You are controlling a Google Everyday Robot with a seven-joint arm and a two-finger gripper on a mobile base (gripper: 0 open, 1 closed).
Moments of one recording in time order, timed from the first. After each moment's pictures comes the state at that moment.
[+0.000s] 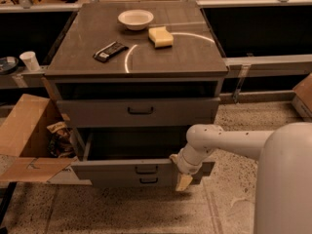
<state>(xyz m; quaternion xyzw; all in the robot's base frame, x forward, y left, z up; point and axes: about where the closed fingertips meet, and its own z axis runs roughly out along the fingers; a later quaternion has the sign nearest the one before) 0.525 -0.093 0.413 -0.76 0.63 0.15 0.09</state>
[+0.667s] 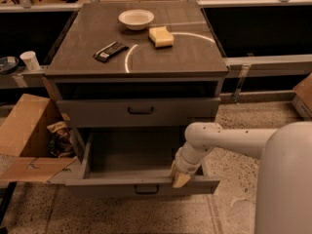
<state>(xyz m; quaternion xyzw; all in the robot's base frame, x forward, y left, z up) 0.526 -0.093 0.427 -0.76 0.63 0.15 0.09</state>
